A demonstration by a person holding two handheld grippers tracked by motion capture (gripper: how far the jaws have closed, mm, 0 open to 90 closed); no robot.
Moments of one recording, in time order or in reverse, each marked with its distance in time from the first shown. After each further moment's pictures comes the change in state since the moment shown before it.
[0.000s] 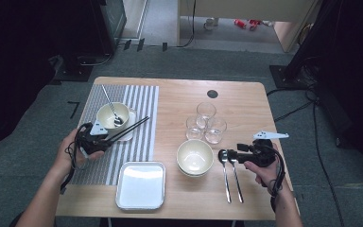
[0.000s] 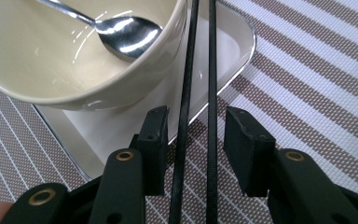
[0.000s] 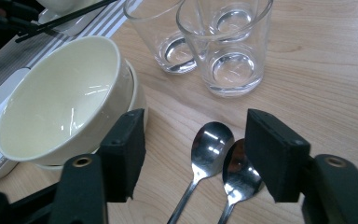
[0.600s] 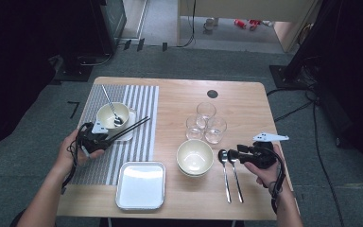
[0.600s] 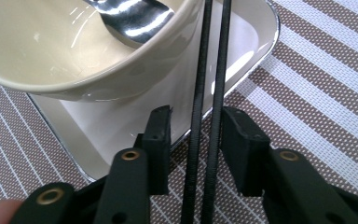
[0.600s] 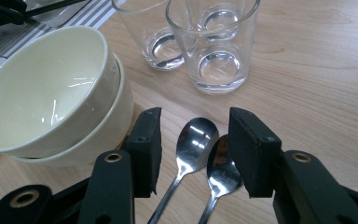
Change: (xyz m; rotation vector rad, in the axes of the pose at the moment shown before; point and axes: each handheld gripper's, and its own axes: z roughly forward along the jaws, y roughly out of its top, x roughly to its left) left arm 0.008 -0.002 0.009 0.020 0.007 -0.024; right arm 0.003 -0.004 -0.002 0.000 -0.069 -0.051
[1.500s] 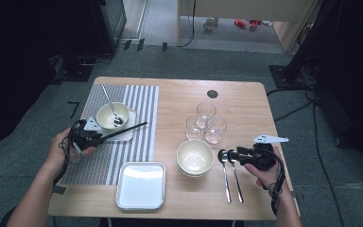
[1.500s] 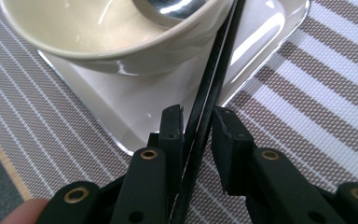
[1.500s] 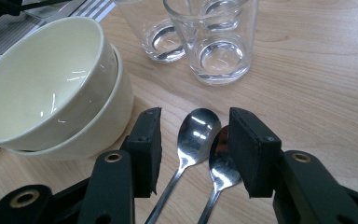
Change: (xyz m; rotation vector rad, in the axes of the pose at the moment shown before) left arm 0.025 -0.010 -0.008 0.035 -0.015 0.036; right arm -0.003 -0.008 0.004 0.008 0.017 0.022
